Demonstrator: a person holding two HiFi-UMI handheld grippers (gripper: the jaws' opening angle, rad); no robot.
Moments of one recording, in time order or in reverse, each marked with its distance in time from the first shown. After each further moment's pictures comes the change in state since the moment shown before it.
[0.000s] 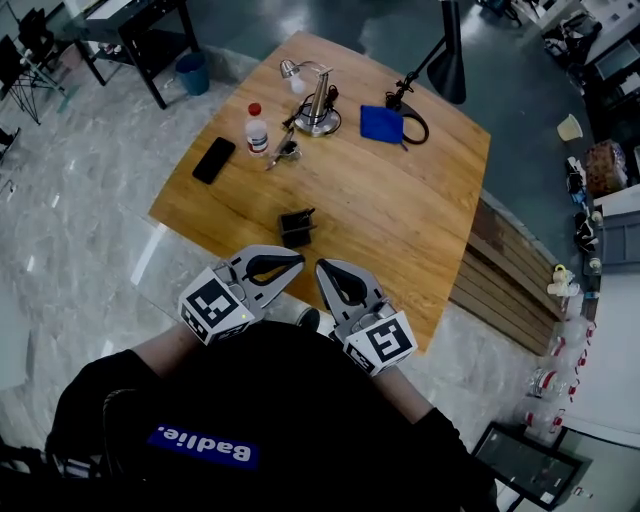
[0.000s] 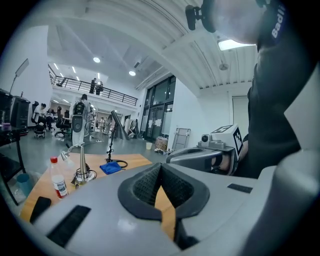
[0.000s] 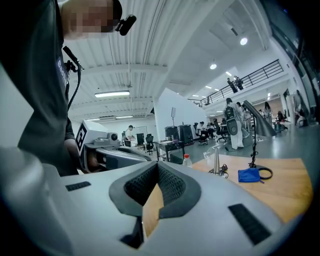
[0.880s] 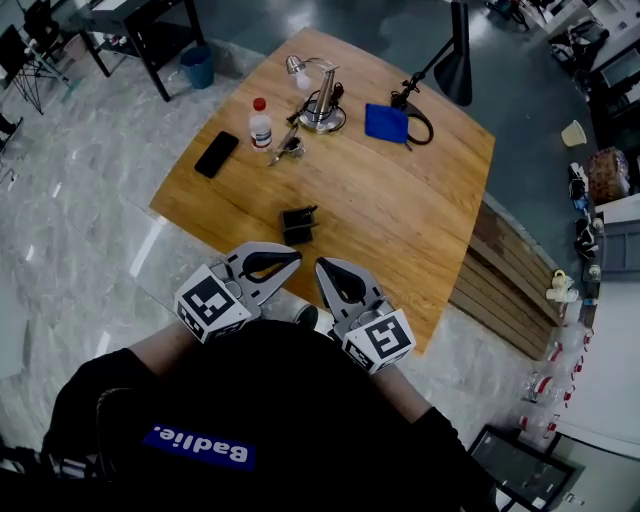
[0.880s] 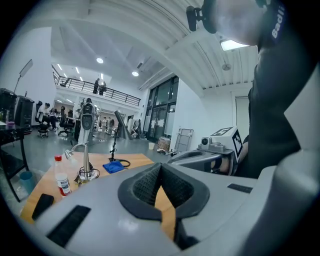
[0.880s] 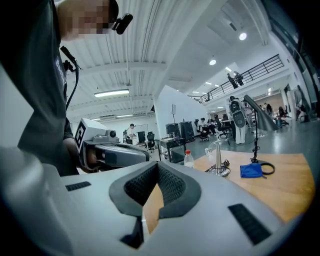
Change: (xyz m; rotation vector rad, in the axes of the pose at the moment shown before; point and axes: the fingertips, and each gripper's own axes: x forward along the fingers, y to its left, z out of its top) left arm -0.005 0.006 -0.002 -0.014 -0.004 0.032; right arm 0.004 -0.002 -0.011 0.042 0.031 0.011
